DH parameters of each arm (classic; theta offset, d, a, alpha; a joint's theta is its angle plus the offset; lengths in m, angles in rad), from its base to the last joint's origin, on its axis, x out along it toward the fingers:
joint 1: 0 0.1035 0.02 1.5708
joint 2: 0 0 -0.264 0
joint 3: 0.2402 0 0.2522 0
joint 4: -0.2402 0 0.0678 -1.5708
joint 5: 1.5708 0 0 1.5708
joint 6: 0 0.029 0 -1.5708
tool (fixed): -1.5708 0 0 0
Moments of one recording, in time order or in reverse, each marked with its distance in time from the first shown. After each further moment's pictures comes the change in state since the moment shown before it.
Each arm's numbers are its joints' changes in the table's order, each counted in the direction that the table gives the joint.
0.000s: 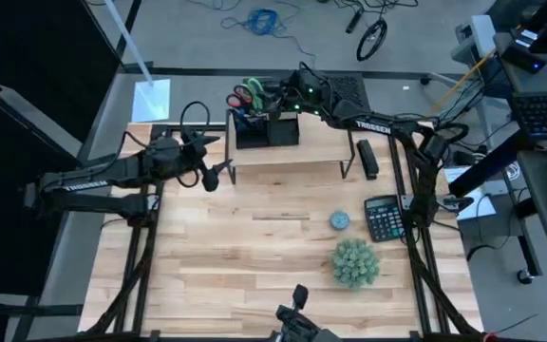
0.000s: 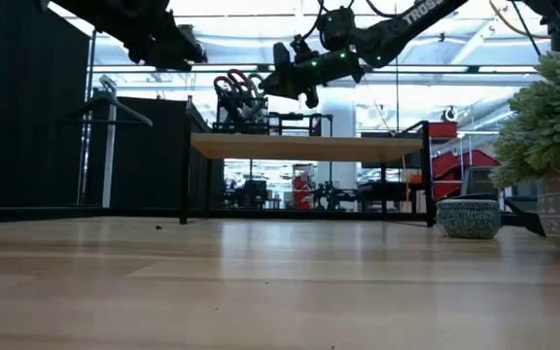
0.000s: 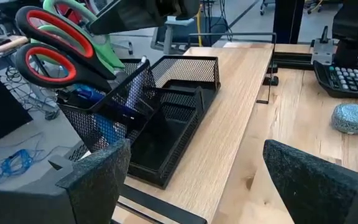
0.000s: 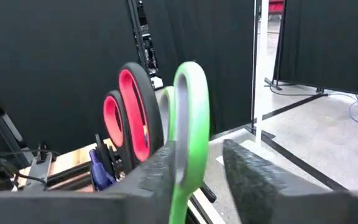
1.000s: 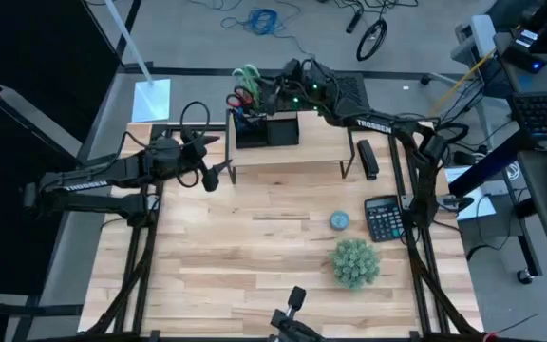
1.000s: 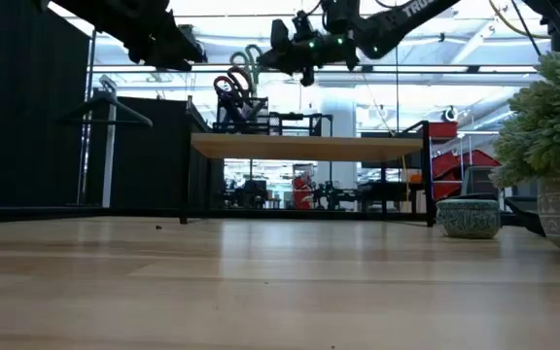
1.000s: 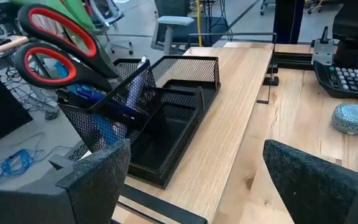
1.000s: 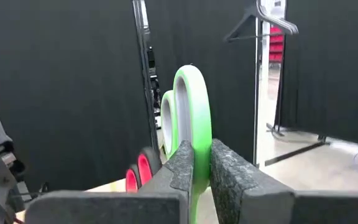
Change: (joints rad) left arm 0.000 0.000 0.000 0.000 0.000 0.000; right arm 0.025 0.001 0.104 0.081 -0.014 -0.061
